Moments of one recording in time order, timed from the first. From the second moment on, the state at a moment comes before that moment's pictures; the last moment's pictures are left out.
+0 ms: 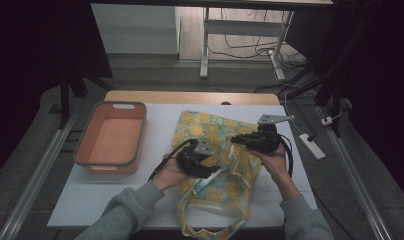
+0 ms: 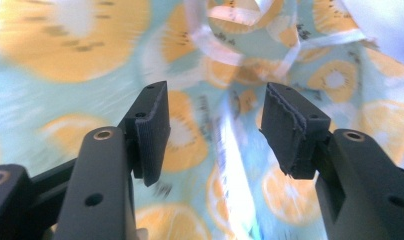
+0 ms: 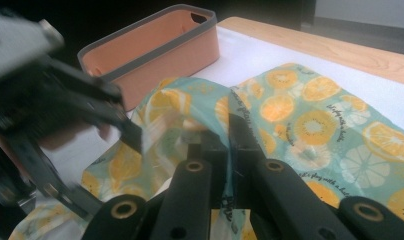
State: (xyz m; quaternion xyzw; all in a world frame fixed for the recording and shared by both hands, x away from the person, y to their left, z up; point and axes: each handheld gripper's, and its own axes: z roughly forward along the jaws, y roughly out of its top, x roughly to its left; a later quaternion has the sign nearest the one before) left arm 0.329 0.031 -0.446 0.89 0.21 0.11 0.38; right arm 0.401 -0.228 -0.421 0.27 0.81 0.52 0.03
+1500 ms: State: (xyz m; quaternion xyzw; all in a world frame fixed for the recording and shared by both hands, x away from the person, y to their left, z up) left arm 0.282 0.083 -0.514 0.92 0.26 0.07 0.28; right arm 0.362 -0.237 -0.450 0.28 0.83 0.48 0.03
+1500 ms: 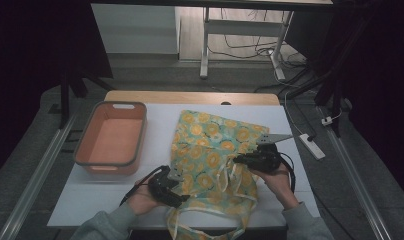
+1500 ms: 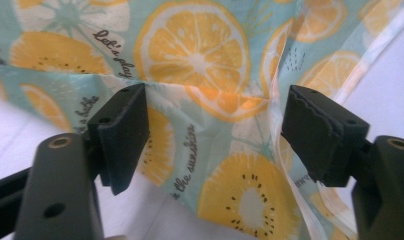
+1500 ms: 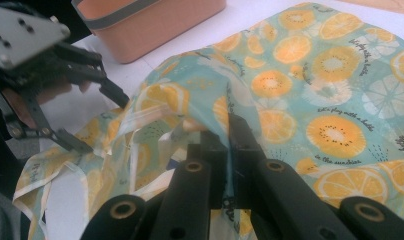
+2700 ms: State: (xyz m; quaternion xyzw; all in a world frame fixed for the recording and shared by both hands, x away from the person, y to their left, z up) left arm 0.271 0.119 -0.485 0.88 0.26 0.07 0.39; right arm 0.293 -0.262 -0.426 0.29 0.84 0.46 0.08
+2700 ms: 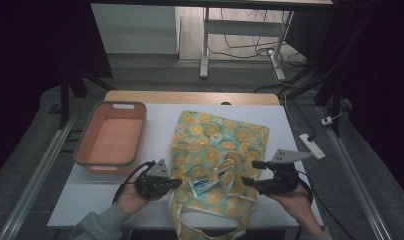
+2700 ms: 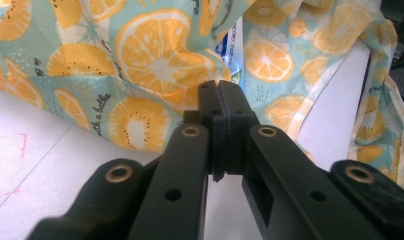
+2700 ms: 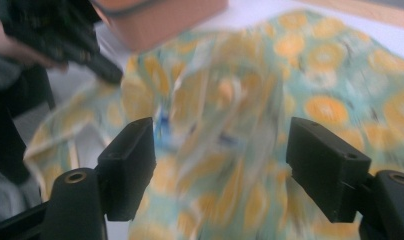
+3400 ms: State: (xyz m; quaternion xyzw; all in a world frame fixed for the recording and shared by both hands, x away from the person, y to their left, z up) left arm 0.271 0.124 -0.481 0.88 0.26 0.07 0.40; right arm 0.251 -0.234 -0.512 0.31 0.90 0.28 0.12
